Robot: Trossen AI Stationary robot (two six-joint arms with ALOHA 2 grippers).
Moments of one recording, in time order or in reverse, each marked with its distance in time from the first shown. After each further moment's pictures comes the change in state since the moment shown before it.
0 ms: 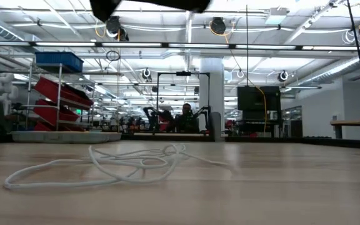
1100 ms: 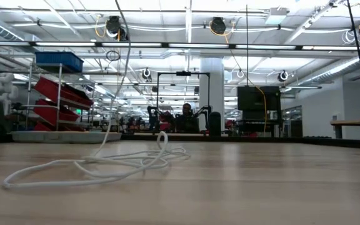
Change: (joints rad) left arm -0.112 -0.488 0.000 -0.559 -0.258 -0.173; right arm -0.066 0.001 0.000 -0.256 -0.102 0.157
